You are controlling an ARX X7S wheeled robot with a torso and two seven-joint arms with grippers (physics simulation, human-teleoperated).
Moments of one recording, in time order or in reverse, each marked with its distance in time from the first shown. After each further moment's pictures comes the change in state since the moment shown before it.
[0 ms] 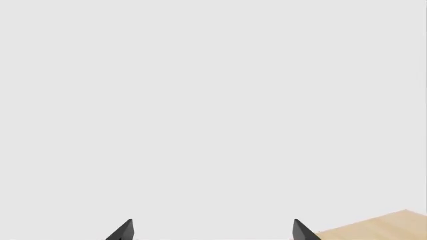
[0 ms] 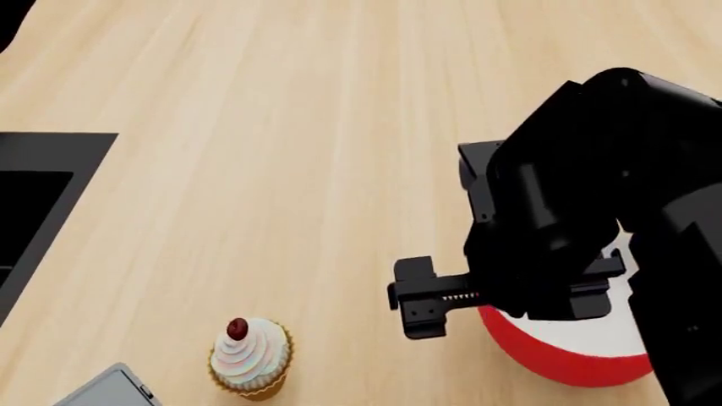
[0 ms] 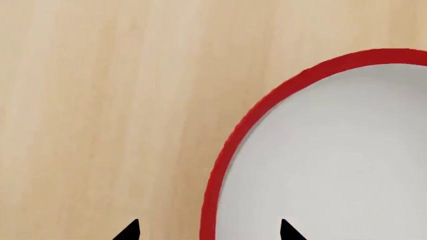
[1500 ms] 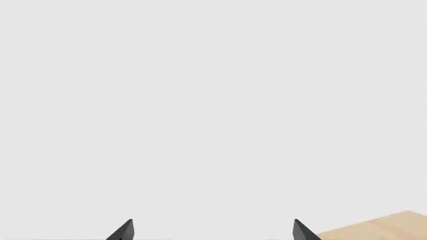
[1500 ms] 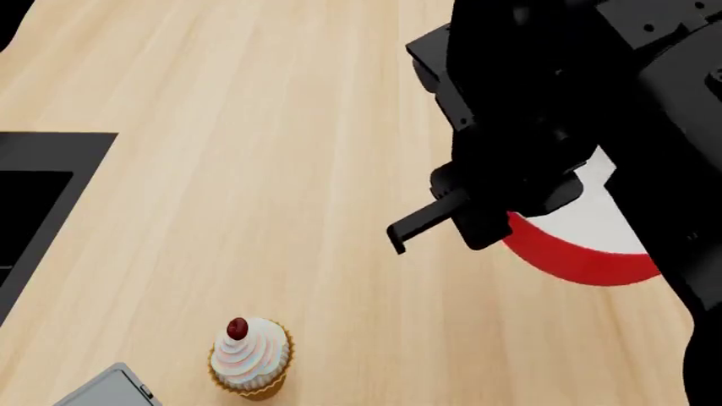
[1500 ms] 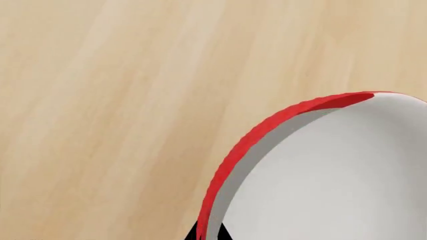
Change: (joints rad) left arm 0.000 0.000 -0.006 -0.002 0.004 -0.002 -0.004; right arm 0.292 -0.076 -0.258 -0.169 -0.258 0.057 -0.344
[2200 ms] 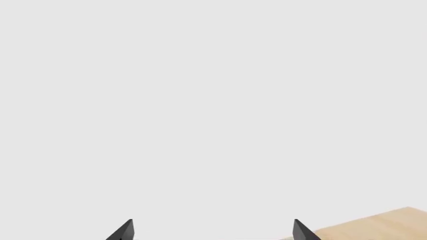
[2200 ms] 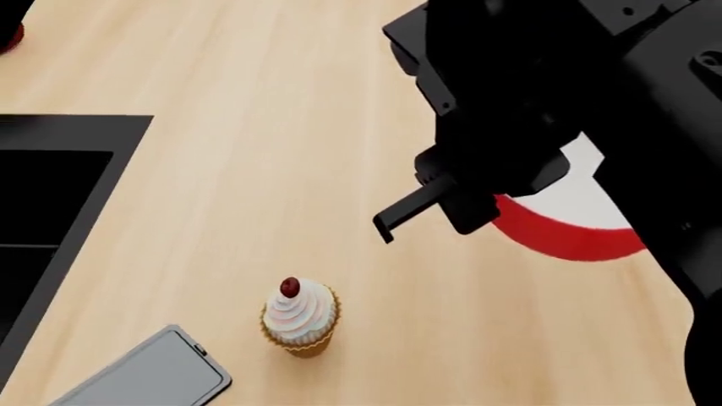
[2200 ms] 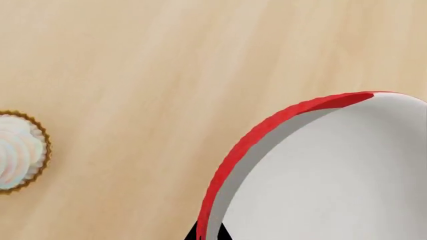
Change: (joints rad) left arm 0.000 0.000 -0.001 0.000 0.000 0.000 -0.001; right arm 0.039 -0.018 -0.037 -0.037 -0.009 -0.026 -0.034
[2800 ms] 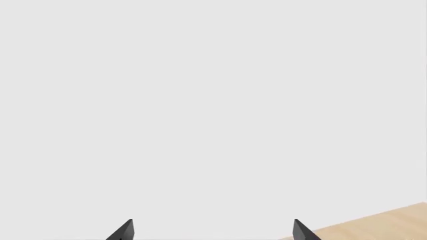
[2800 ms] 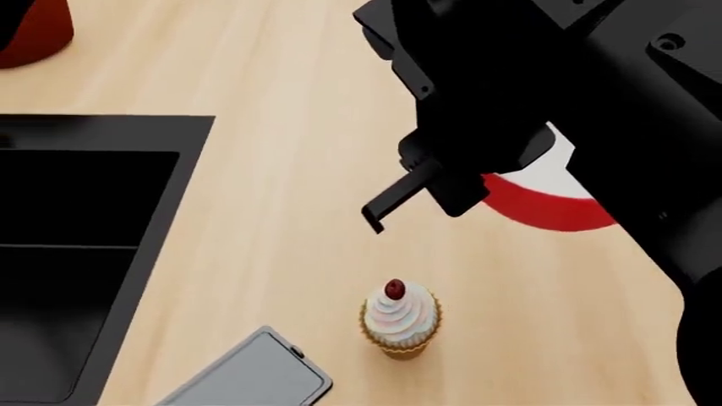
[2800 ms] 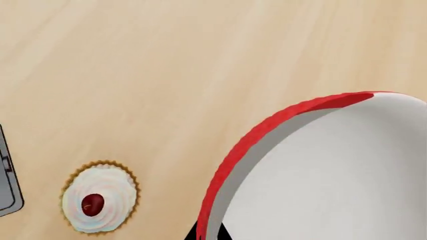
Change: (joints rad) left arm 0.000 0.000 -0.001 0.000 0.000 -0.001 0.002; right arm 0.047 -0.037 -0.065 -0.038 -0.070 -0.029 -0.102
